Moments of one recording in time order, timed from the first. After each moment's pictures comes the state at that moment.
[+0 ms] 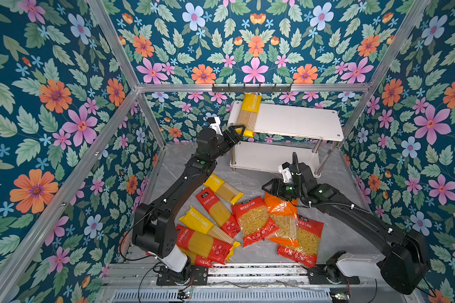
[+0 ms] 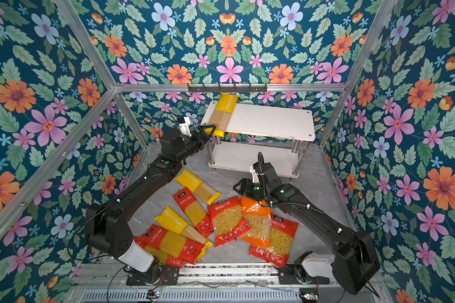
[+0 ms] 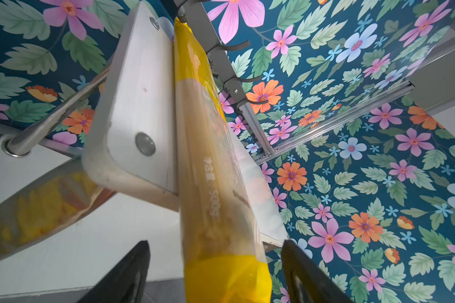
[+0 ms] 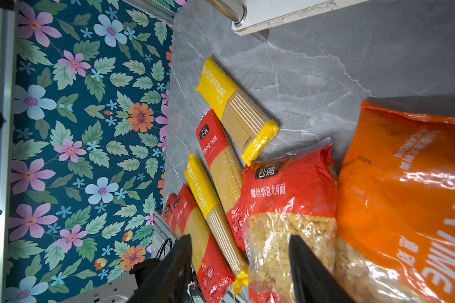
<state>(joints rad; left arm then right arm) -0.42 1.63 1.39 0.23 0.27 -1.02 0.57 1.28 0.98 -0.38 -0.36 0.84</state>
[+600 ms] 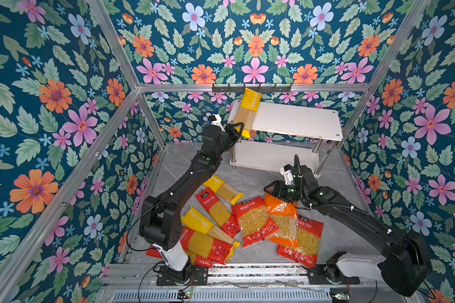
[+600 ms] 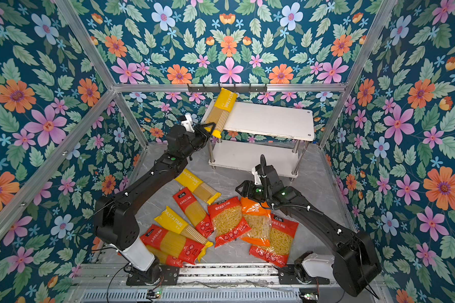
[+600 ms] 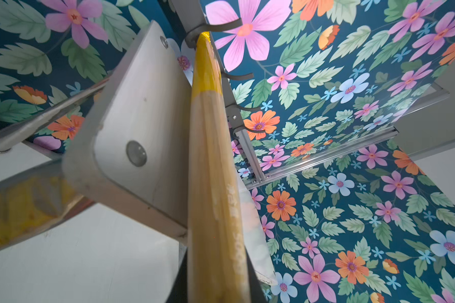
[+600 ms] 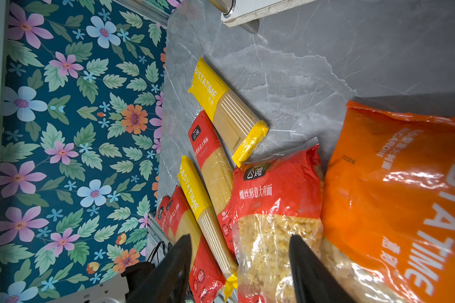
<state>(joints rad) -0.44 1.68 1.45 0.27 0.17 -1.15 0.55 1.27 0.93 -0.34 -0.37 0.82</state>
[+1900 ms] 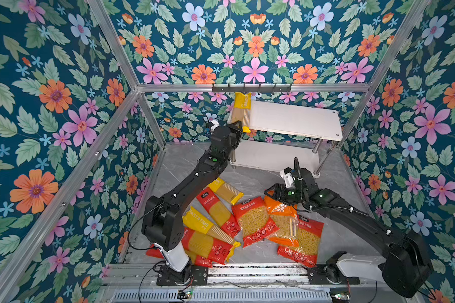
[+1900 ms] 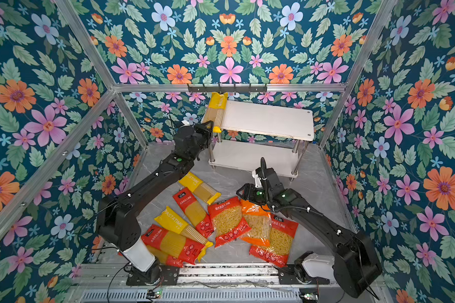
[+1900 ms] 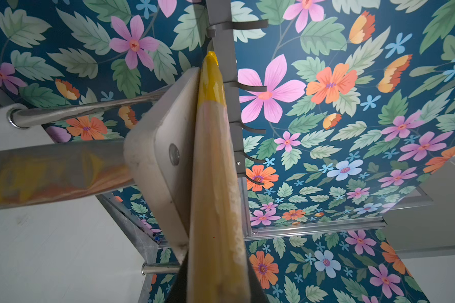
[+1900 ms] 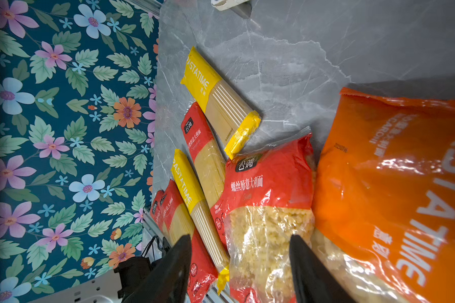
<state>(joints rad) -0.53 1.70 1.50 0.22 -0.15 -1.41 0.55 1.25 0.88 -0.33 -0.38 0.82</state>
